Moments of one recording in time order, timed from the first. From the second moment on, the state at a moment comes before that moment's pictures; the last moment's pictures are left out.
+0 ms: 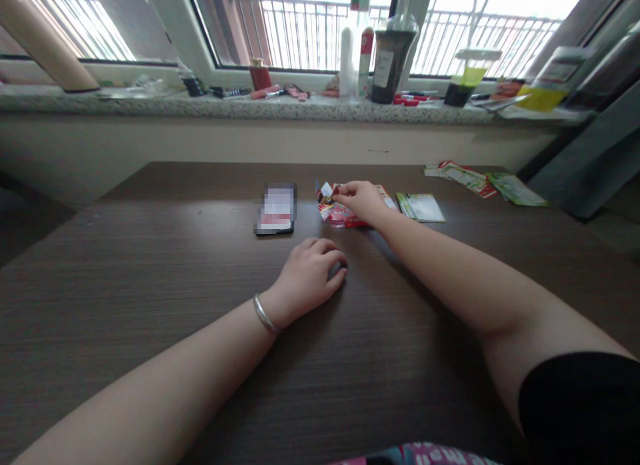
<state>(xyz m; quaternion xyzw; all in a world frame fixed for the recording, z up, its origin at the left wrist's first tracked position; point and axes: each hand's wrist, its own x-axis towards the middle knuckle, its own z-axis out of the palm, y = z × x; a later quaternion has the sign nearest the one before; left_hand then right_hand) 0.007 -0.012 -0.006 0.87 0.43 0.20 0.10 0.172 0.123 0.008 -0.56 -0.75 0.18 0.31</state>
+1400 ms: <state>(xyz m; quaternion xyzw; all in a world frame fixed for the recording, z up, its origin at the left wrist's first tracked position) 0.006 -0.009 -0.006 0.90 0.42 0.12 -0.02 0.228 0.062 -0.012 -0.45 -0.87 -0.18 0.10</state>
